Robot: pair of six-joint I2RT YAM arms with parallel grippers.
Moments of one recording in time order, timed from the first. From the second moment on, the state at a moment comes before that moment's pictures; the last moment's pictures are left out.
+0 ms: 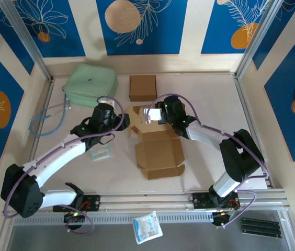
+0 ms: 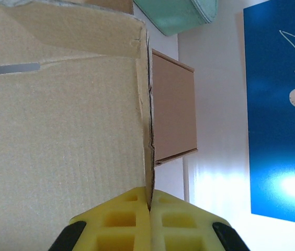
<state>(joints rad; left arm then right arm) -0.57 1.24 0.92 -0.34 -0.08 -0.56 0.58 1.60 0.96 0.15 0.05 -1.23</state>
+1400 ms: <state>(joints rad) -0.50 1.58 1.18 -0.56 0.19 -0.35 0.68 1.72 1.14 0.04 0.24 -0.84</state>
